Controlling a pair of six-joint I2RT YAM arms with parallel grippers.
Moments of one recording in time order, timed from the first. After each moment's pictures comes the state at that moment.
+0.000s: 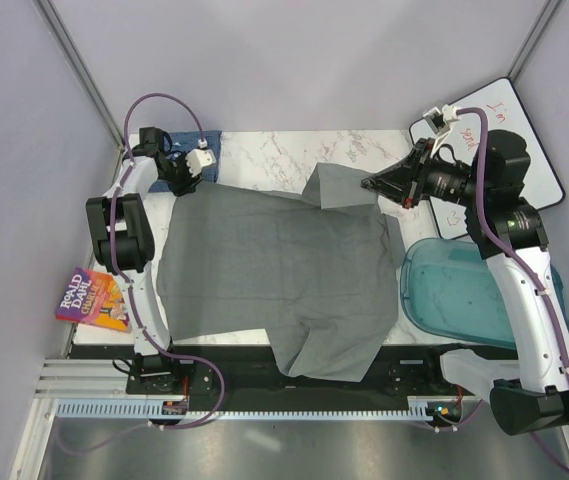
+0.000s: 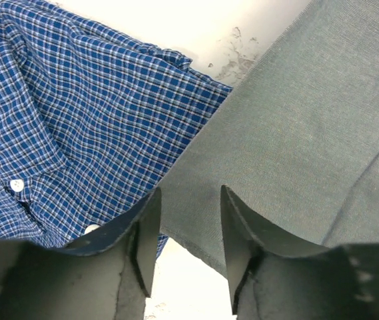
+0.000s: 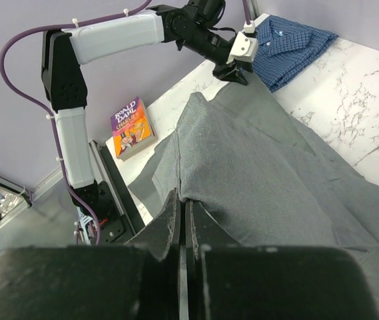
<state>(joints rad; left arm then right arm) 0.10 2.19 1.79 -0.64 0.50 1.23 0.15 1.10 1.40 -0.44 -0.90 0.30</state>
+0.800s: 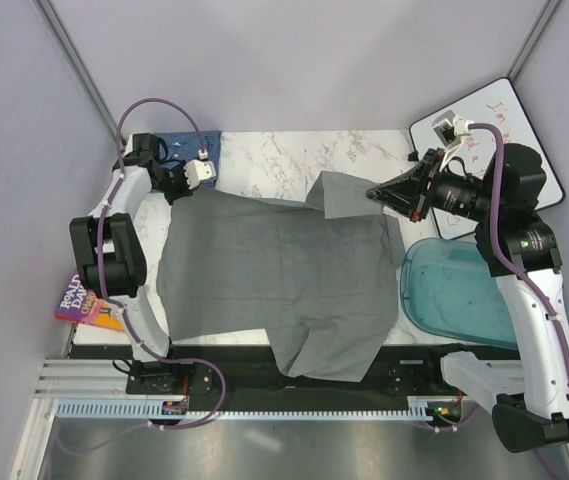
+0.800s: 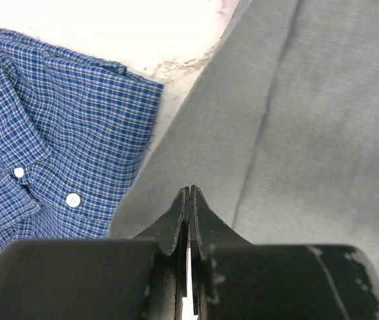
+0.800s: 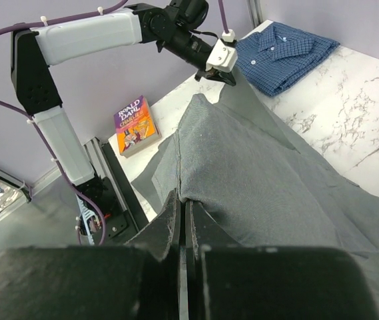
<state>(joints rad) 0.09 1.93 1.56 -0.70 0.53 1.33 0.15 1.02 1.39 -0.49 -0.90 0.28</state>
